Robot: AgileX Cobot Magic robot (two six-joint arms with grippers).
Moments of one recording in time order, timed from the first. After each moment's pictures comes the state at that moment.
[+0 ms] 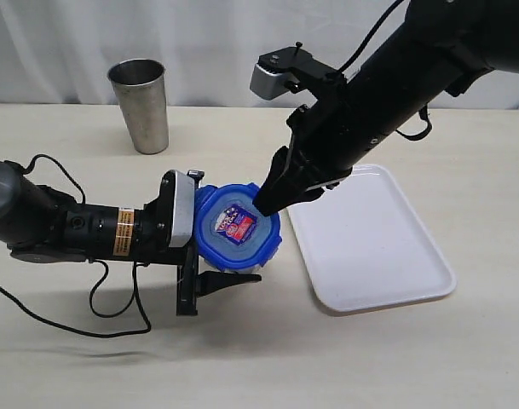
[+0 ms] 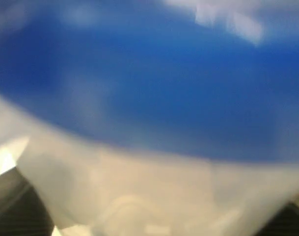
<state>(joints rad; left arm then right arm) -0.35 2.14 -0.87 1.22 -1.11 0.05 0.44 1.77 -1.34 0.57 1.03 -0.79</state>
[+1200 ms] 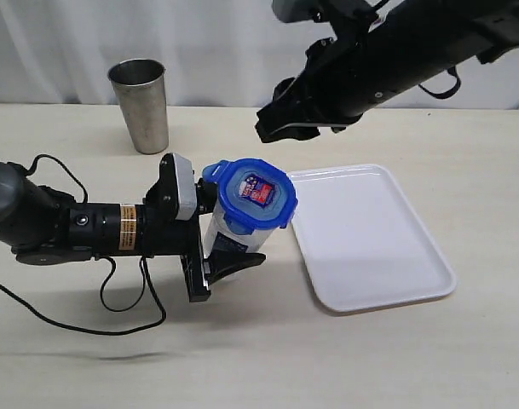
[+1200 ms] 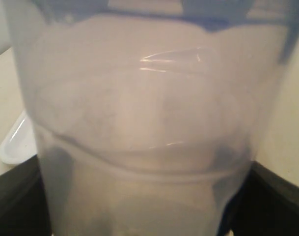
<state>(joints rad) -0.35 2.14 -0.87 1.10 -1.07 -0.15 0.44 1.62 -1.34 0.49 0.77 -0.50</state>
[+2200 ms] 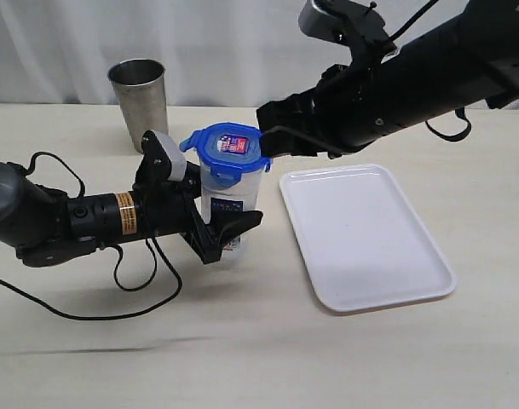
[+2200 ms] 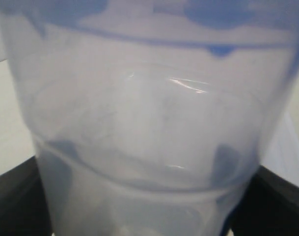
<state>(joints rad) -0.36 2.14 -0.87 0.87 -1.07 -0.33 0.44 1.56 -1.18 0.61 0.64 -0.31</state>
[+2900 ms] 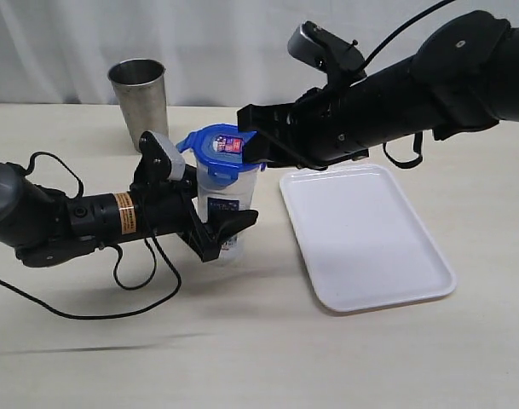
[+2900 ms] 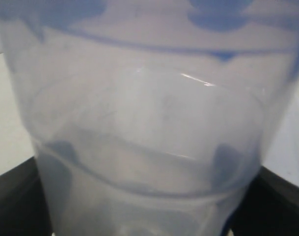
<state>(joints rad) -0.35 2.15 -0.86 0.85 -1.03 -0.34 0.44 1.69 -1.17 0.85 0.53 -0.38</state>
